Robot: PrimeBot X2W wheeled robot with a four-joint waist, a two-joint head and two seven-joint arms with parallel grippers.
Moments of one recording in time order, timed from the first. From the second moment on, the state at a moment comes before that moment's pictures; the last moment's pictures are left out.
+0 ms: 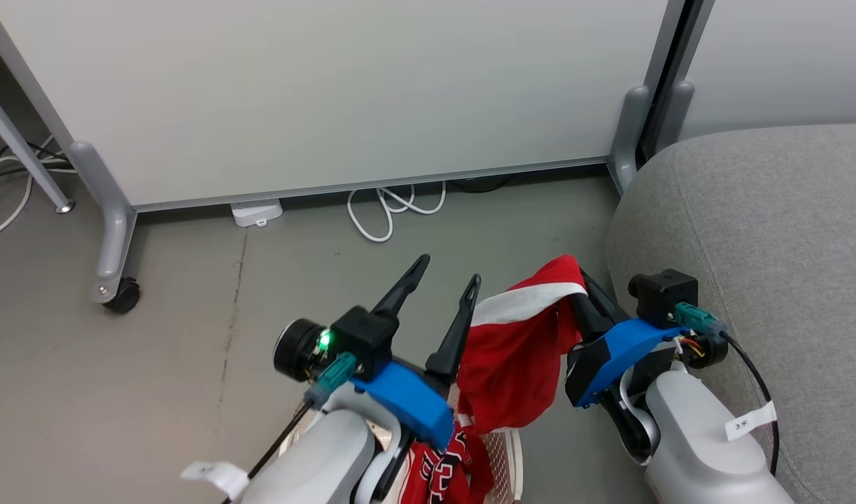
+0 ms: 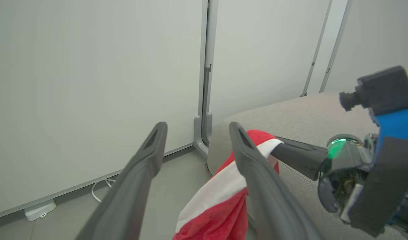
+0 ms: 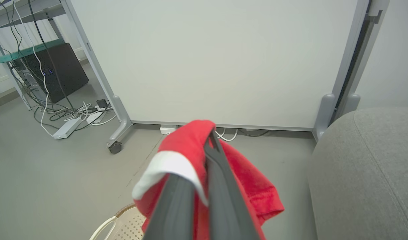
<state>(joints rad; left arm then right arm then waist) -0.49 0.13 -0.82 0.43 -0.57 0.07 -0.26 -0.55 -0.05 0.29 0.81 0.30 0.13 -0.26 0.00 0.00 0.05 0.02</state>
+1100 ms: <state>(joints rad) -0.25 0.06 -0.47 0.42 -0.26 -0.10 -0.26 -0.52 -0.05 0.29 0.76 0.31 0.13 -0.26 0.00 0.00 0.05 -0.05</state>
